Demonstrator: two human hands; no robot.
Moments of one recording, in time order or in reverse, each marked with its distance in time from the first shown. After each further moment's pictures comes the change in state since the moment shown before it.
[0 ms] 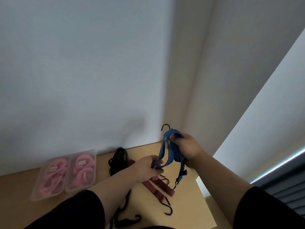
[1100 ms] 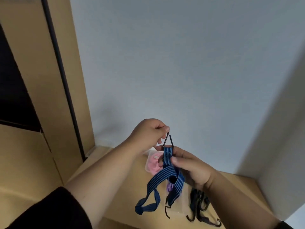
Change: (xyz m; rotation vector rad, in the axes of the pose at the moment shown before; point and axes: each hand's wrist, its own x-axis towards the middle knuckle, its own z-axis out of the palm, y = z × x) left_hand -0.428 -0.036 -0.184 -0.177 0.883 0.228; right_hand -0.249 -0.040 0.321 -0.083 -1.071 -0.323
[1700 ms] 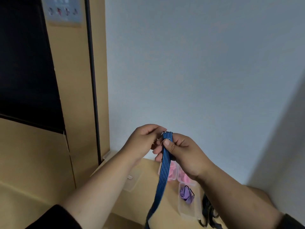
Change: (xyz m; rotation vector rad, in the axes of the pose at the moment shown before) left_hand -0.079 -0.003 -0.071 -0.367 0.128 0.015; right_hand 0.019 -0.060 0.116 -0.183 0.196 -0.299
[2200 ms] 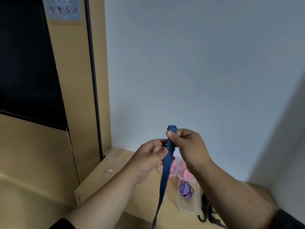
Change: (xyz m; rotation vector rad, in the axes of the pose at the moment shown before) left_hand -0.030 -0.052 0.026 -0.341 -0.197 -0.056; right_hand 0.000 0.009 -0.017 -0.142 0.394 0.043
